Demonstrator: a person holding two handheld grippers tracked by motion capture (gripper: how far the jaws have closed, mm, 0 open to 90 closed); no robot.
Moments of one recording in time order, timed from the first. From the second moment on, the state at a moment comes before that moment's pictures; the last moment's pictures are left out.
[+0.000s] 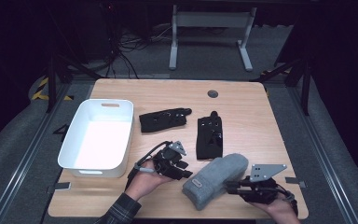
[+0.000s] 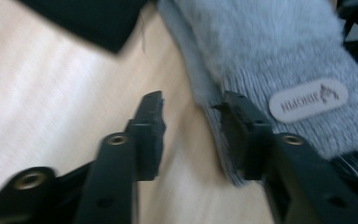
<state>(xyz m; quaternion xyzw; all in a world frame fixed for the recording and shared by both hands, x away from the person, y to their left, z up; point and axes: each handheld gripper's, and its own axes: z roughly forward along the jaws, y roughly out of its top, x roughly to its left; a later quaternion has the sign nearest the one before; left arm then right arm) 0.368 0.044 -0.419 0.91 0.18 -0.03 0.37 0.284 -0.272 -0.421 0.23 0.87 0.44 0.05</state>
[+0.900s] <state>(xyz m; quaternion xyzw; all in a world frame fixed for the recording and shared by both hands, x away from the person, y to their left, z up) 0.384 -0.024 -0.407 0.90 0.18 -0.01 0.39 0.367 -0.349 -0.445 0.44 0.80 0.37 0.20</state>
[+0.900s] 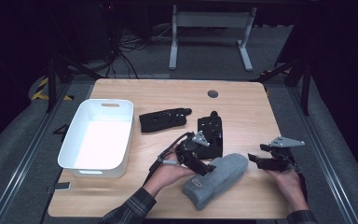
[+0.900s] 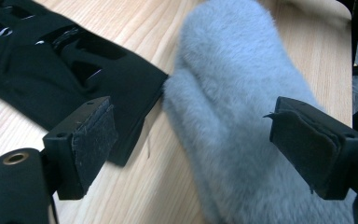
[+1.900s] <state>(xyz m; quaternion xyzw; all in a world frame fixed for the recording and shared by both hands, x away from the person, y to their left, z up) 0.370 -0.064 -0.453 0.93 0.18 -0.08 0.32 0.390 -0.345 -0.467 0.45 0.79 0.35 0.22</state>
